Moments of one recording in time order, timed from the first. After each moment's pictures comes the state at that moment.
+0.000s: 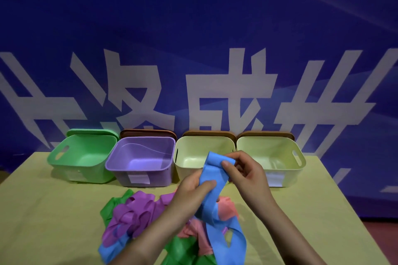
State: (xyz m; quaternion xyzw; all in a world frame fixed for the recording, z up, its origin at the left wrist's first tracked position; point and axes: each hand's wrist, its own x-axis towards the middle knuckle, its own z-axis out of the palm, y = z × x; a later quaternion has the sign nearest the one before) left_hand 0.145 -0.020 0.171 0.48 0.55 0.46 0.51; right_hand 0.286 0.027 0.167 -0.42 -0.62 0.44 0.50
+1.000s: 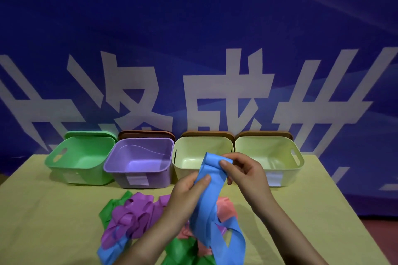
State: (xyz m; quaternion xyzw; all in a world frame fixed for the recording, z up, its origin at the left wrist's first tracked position) left_hand 0.144 -0.022 0.167 0.47 0.55 0.49 0.49; right_hand 0.288 0.026 0.177 -0.42 -0.57 0.50 0.51
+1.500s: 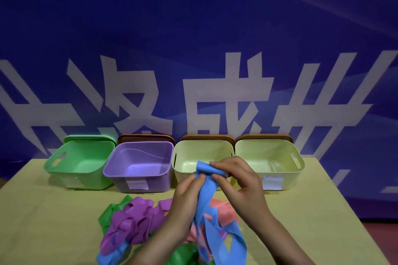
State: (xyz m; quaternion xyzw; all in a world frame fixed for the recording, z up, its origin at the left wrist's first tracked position) left_hand 0.155 -0.021 0.177 0.36 0.53 0.57 0.52; right_hand 0.282 0.022 0.164 -0.31 -0.73 0.25 0.56
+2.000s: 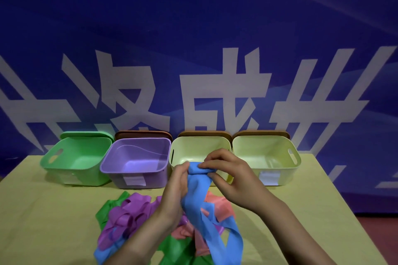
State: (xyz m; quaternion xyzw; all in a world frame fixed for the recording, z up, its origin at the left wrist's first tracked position) left_hand 0.143 -0.013 0.178 0.28 0.44 0.58 0.62; right_hand 0.294 0.040 0.173 -0.28 -0.85 0.23 0.39
